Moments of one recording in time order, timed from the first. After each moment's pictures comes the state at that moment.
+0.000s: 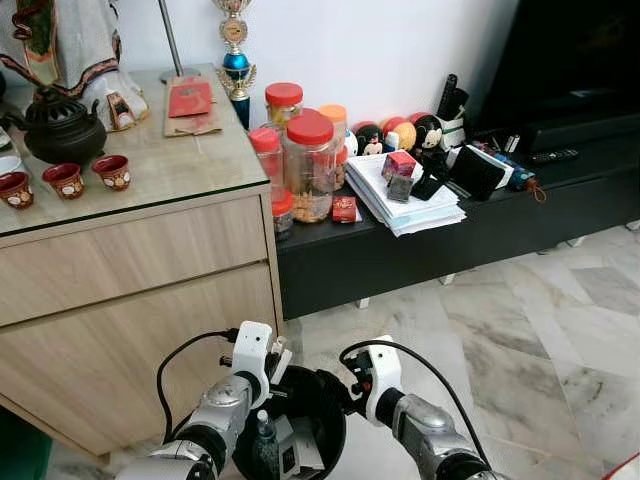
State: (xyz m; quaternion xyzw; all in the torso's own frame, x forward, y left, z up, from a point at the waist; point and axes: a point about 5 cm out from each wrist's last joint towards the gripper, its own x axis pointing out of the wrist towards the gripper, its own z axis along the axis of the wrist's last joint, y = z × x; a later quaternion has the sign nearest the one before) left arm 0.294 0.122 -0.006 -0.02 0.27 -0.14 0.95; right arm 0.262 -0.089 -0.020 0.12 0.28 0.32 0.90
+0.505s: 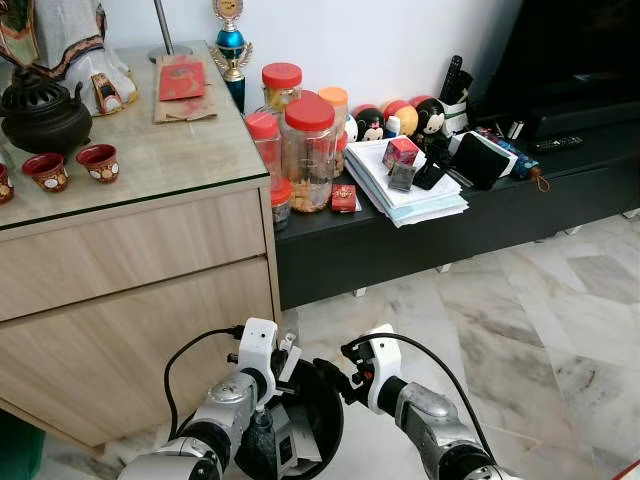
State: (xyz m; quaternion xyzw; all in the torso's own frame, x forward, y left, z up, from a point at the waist) left arm 0.296 0.109 -0.003 -0.03 0.27 -0.16 0.95; right arm 0.270 -0.095 -0.010 0.11 0.25 0.34 0.90
